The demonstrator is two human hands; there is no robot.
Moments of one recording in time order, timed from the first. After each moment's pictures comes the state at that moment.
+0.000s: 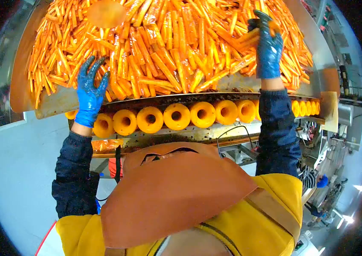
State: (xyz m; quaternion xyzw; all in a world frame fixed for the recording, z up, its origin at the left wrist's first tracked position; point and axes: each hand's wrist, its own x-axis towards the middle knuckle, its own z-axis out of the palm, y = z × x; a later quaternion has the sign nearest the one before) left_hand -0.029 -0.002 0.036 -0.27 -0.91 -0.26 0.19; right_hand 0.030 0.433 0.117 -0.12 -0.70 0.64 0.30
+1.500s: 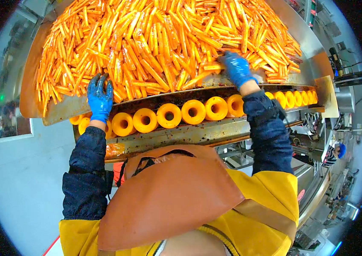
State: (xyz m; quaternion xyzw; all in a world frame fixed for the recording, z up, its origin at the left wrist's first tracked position) left_hand -0.014 0.012 0.000 -0.24 -0.91 -0.21 0.27; right_hand 0.089 0.471 0.036 0.01 -1.00 -0.06 0.03
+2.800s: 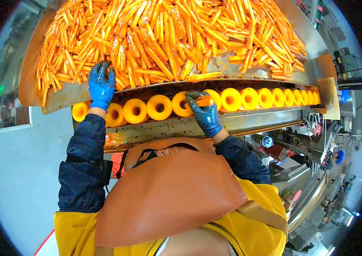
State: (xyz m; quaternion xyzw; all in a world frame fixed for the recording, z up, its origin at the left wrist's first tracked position) left_hand -0.015 0.009 -0.002 -0.23 -0.92 -0.18 0.26; right_hand 0.204 0.294 -0.016 -0.16 -0.75 0.63 0.12
